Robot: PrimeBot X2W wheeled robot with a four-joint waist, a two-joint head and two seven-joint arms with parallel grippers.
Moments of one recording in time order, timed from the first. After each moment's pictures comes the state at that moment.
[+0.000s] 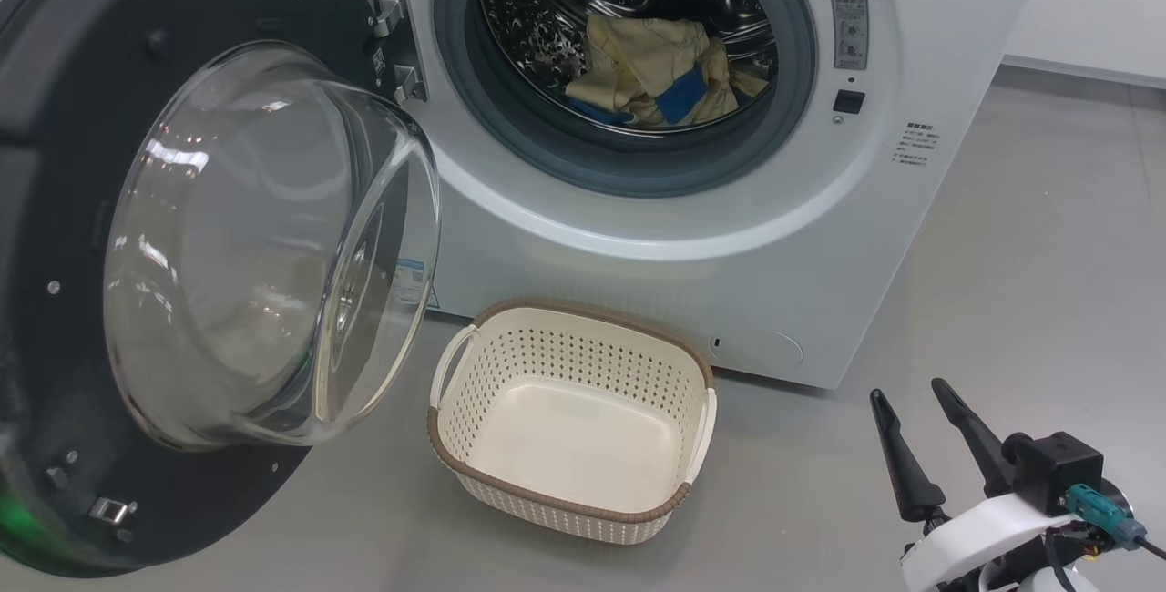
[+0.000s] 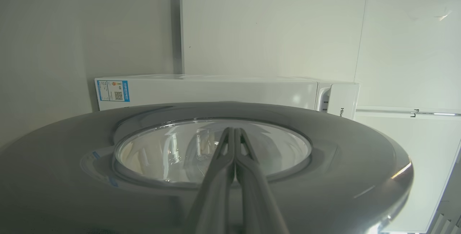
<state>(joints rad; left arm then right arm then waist) -0.20 0.30 0.42 0.39 -1.72 -0.09 0.67 0.02 -0.19 0.19 0.24 0.33 0.12 -0.26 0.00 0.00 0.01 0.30</state>
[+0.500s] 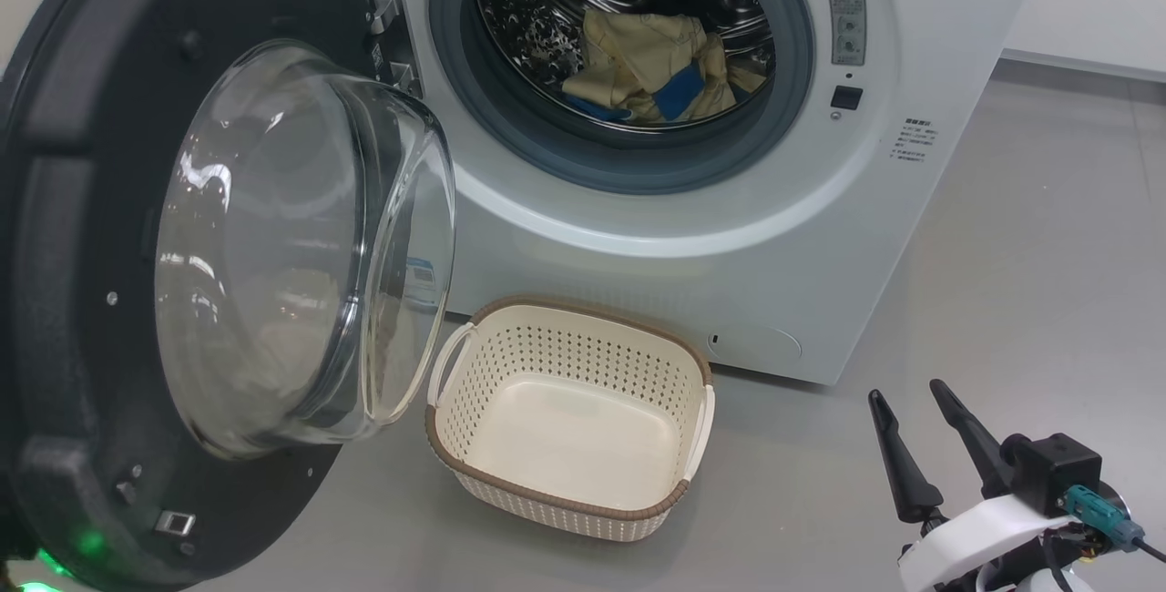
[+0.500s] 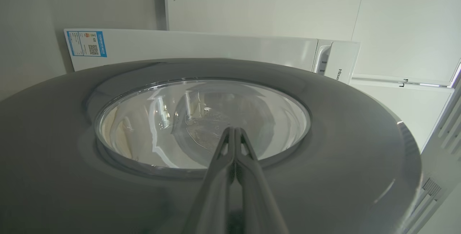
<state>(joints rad) -0.14 0.22 0.38 0.29 -1.77 -0.10 0.77 0.03 -0.18 0.19 0.24 0.33 0.12 -0.26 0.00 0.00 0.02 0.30</state>
